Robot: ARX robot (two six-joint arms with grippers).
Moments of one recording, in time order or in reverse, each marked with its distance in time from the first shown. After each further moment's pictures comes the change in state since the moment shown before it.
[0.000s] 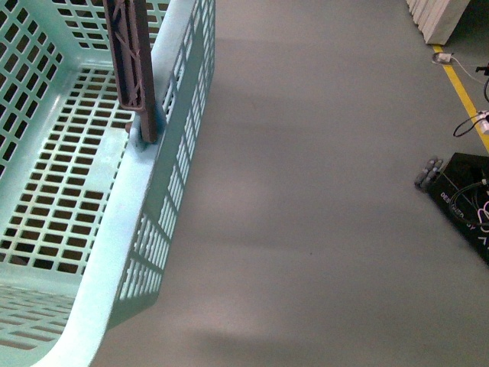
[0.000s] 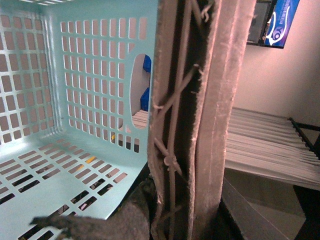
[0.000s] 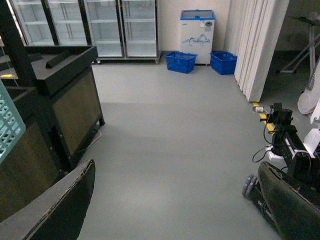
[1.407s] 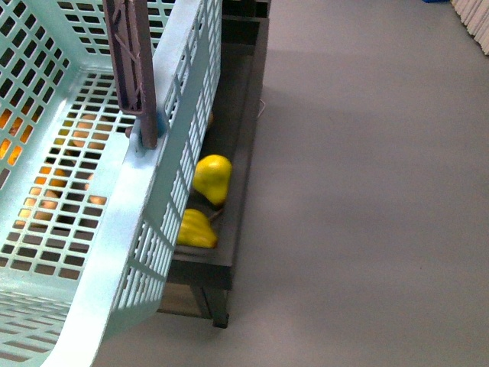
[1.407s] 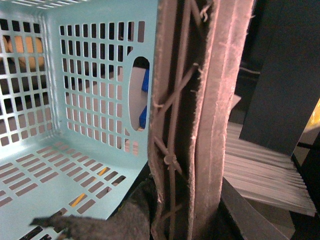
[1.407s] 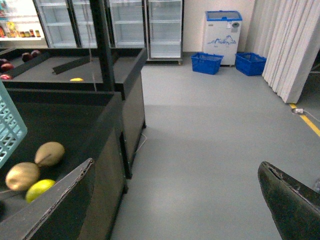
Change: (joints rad) left arm -0.005 0.000 -0.002 0.000 0.002 -0.007; right arm 0.000 0.000 0.000 0.000 0.001 0.000
